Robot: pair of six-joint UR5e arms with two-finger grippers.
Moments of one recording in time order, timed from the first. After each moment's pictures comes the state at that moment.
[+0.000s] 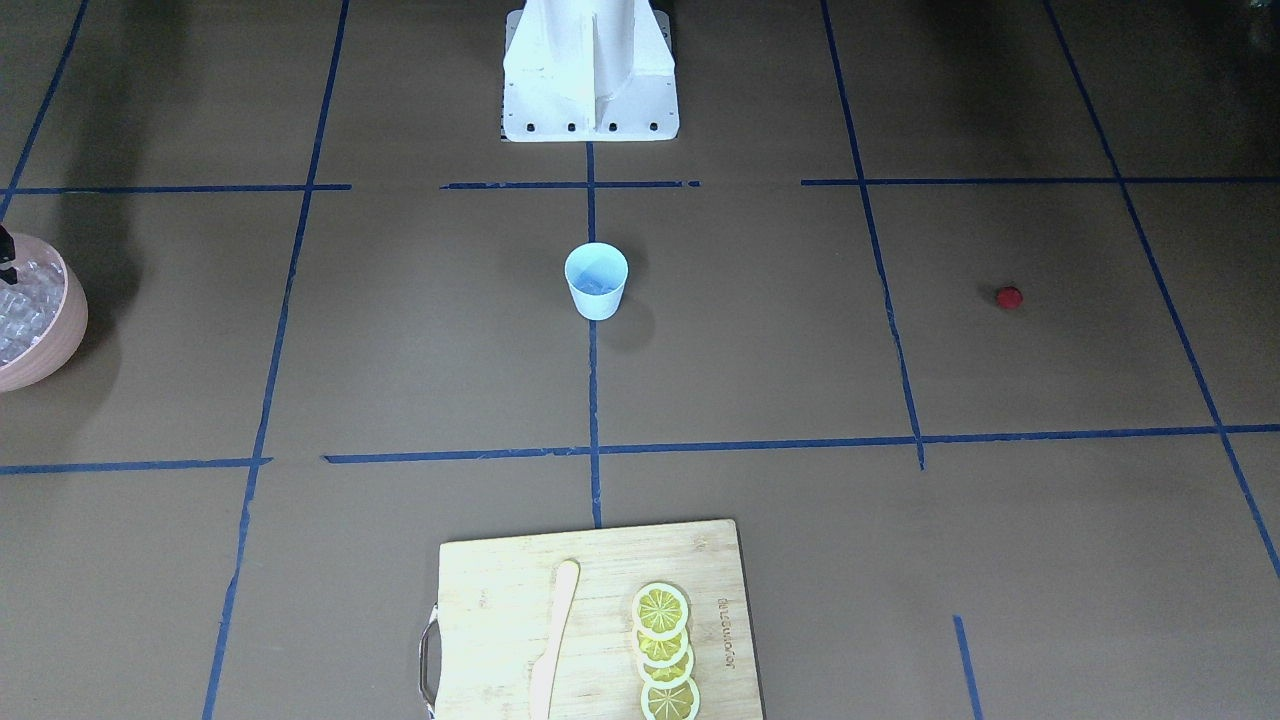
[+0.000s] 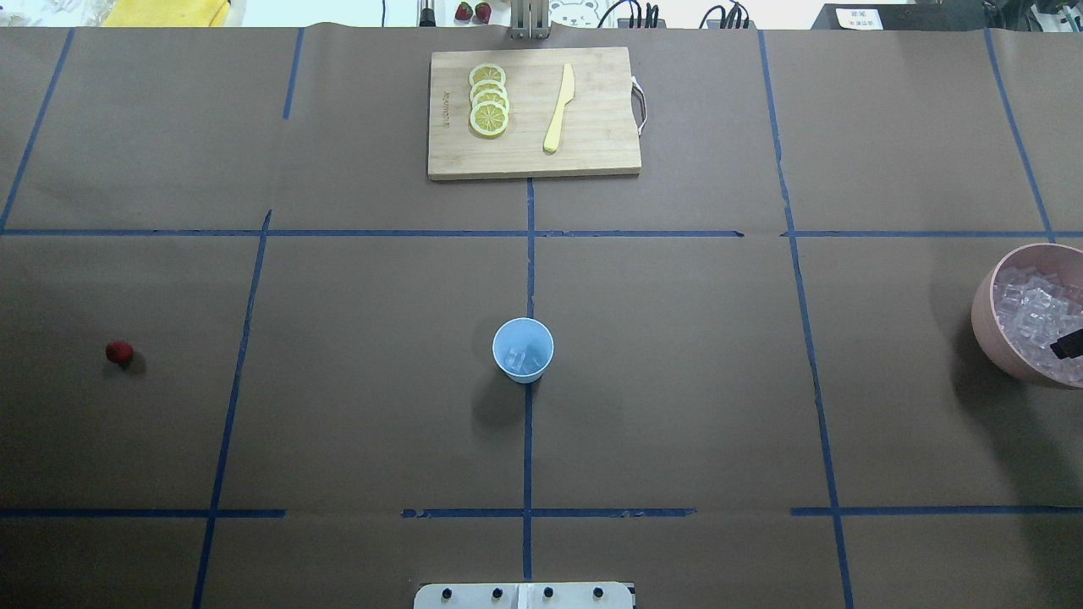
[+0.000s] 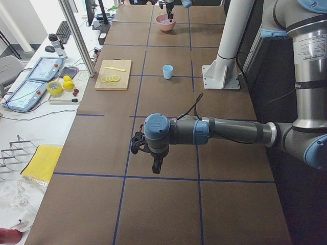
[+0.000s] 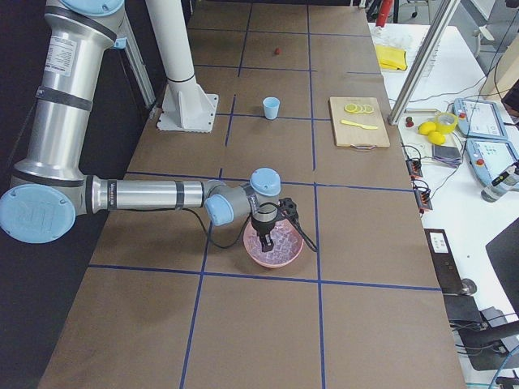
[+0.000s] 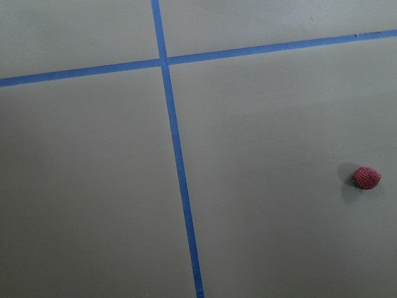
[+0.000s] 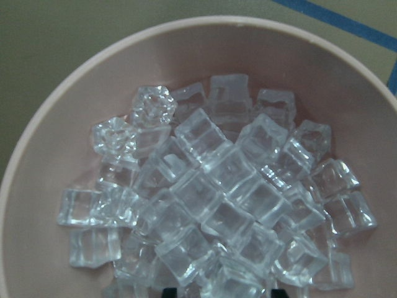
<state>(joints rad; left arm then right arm) -1.59 -1.39 -1.84 -1.48 -2.46 0.17 1.13 -1.82 1.77 -1.19 2.20 0.20</state>
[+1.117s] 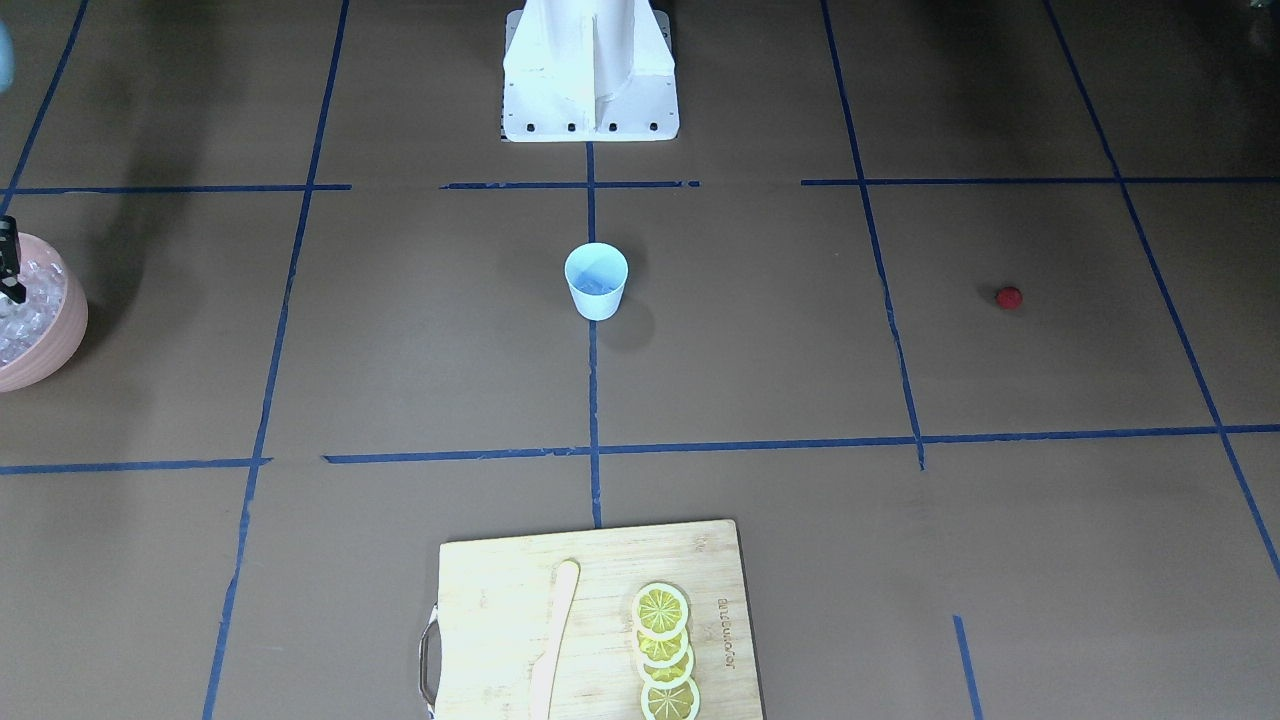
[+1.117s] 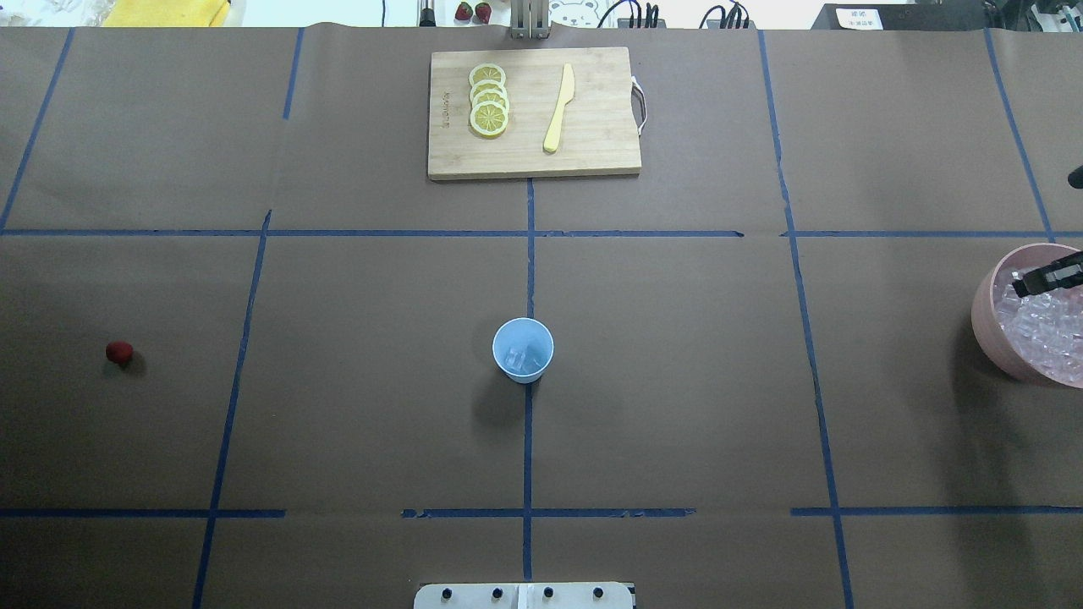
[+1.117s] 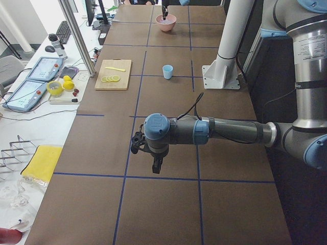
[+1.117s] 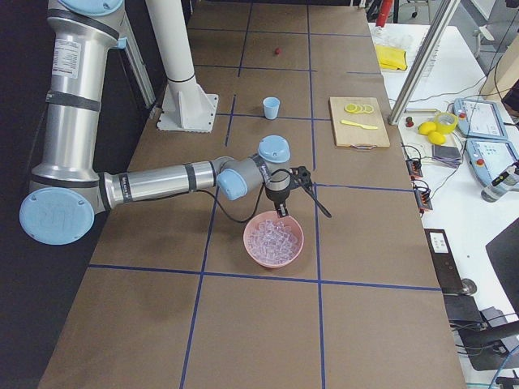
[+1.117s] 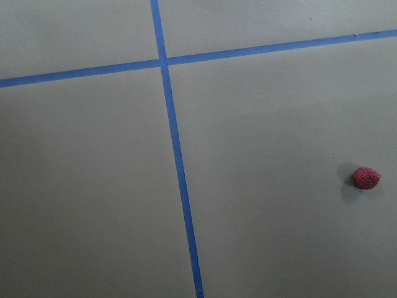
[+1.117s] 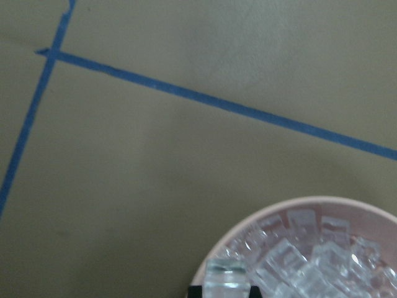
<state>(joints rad) -1.59 -1.39 -1.84 -1.47 -2.46 0.17 1.14 -1.70 1.89 -1.23 2.20 0.39</state>
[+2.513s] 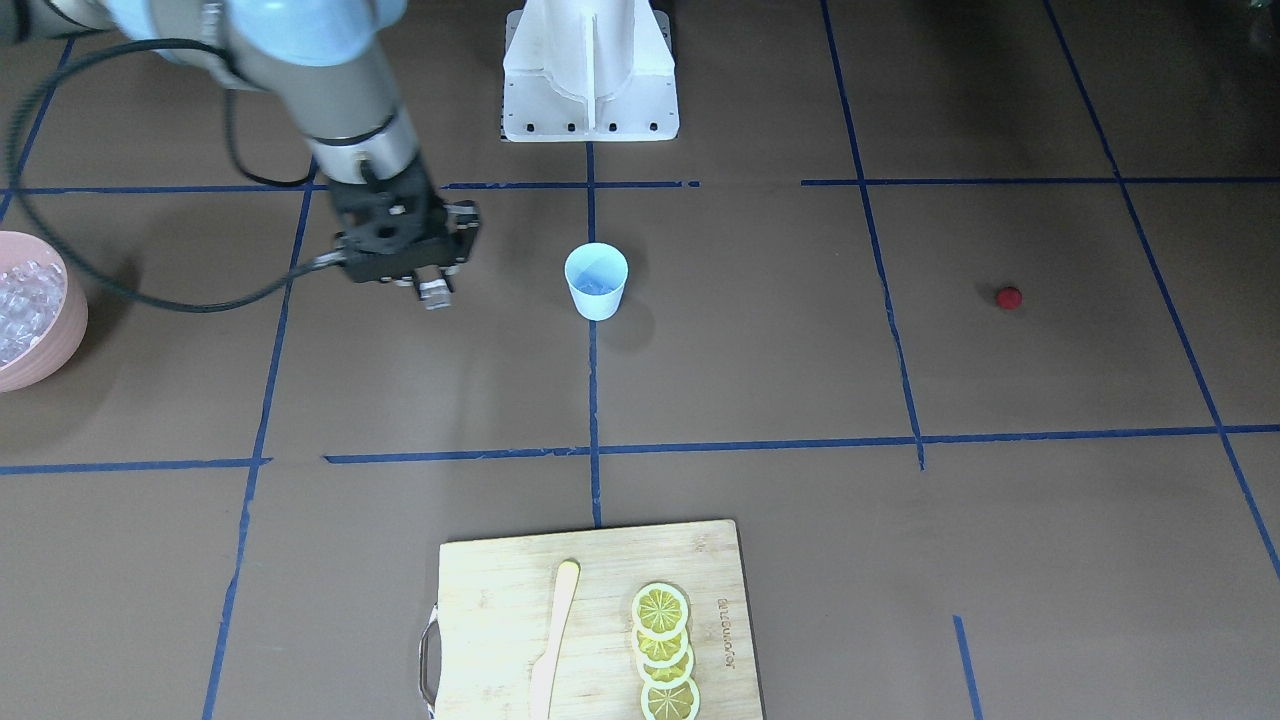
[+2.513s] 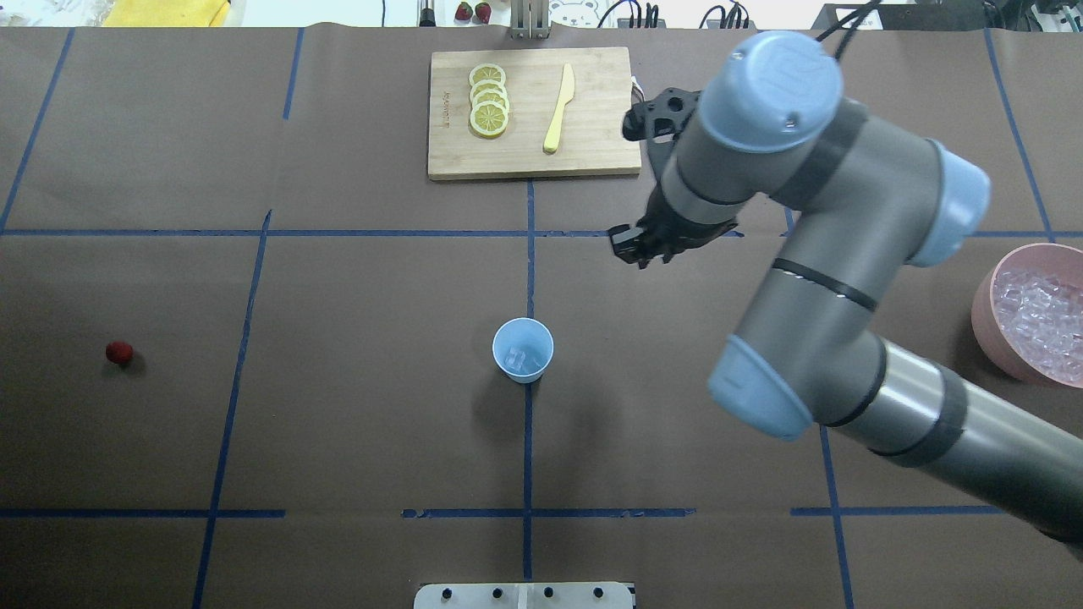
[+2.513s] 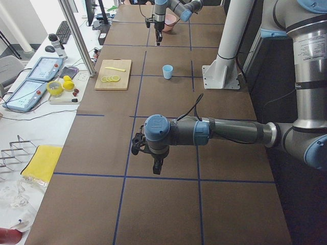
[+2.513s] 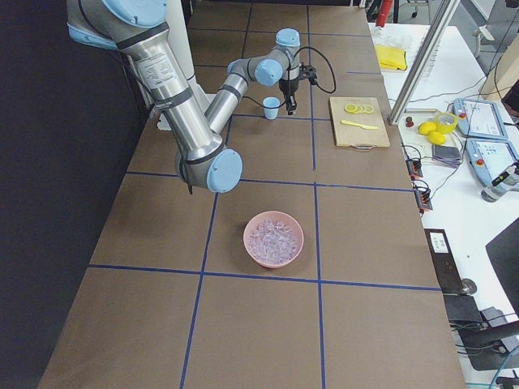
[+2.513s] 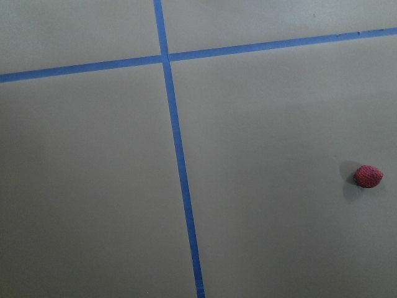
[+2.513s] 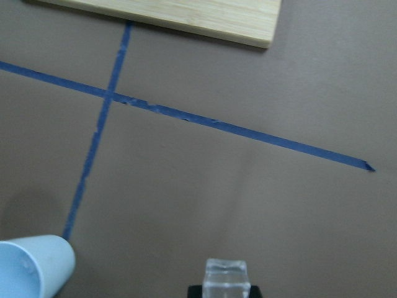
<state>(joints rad) -1.59 -1.38 -1.84 -1.47 -2.46 0.17 0.66 -0.89 1.84 -1.77 1.94 0.87</state>
